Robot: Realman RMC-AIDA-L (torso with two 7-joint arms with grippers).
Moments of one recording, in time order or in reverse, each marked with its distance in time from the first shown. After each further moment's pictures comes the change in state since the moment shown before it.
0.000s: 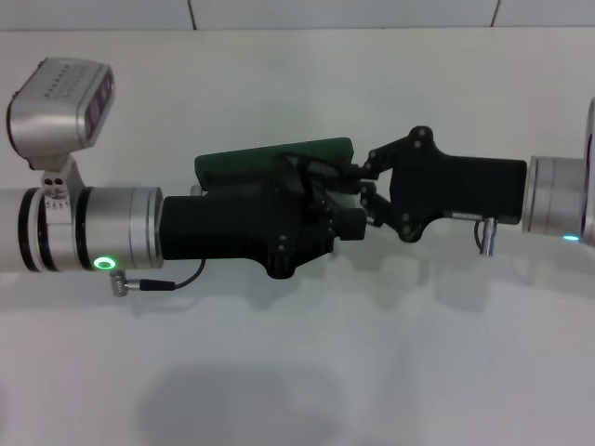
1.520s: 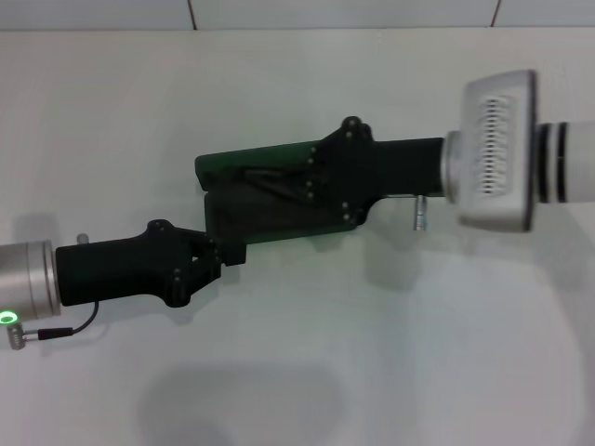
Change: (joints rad) left arm 0.221 0.059 -0.005 0.100 0.008 -0.087 0.000; right arm 0.167 0.000 -0.234 -0.004 0.028 0.277 0.010
